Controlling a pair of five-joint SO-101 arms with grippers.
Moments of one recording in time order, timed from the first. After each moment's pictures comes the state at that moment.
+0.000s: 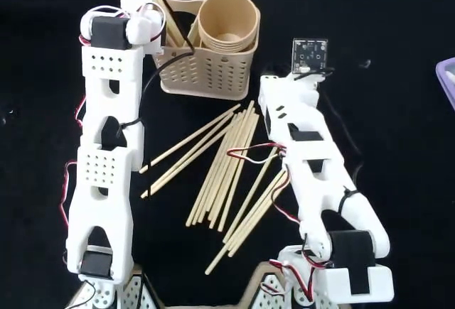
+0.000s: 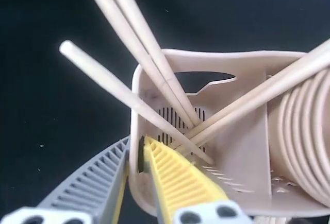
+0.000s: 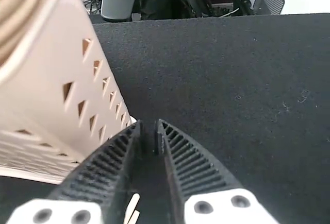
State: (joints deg) left arm 2.5 50.9 -94.4 99.1 -0.8; right arm -2.6 -11.1 52.8 -9.0 -2.5
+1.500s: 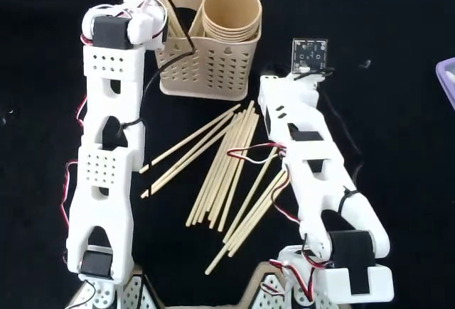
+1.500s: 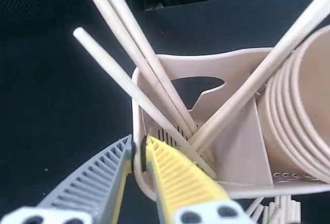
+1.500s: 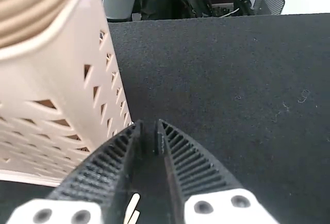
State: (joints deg) left arm 2.9 50.2 -94.2 94.8 -2.2; right arm -2.6 -11.1 52.8 -9.0 -2.5
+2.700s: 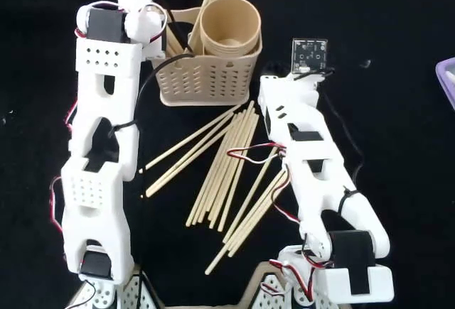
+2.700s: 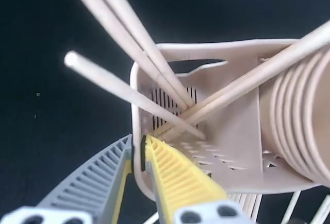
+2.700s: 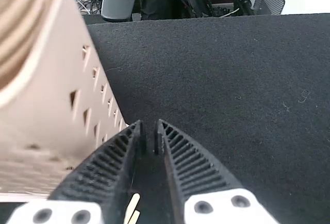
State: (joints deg) left arm 3.8 30.9 -66.1 100.2 5.8; right arm -2.6 -11.1 52.8 -9.0 -2.5
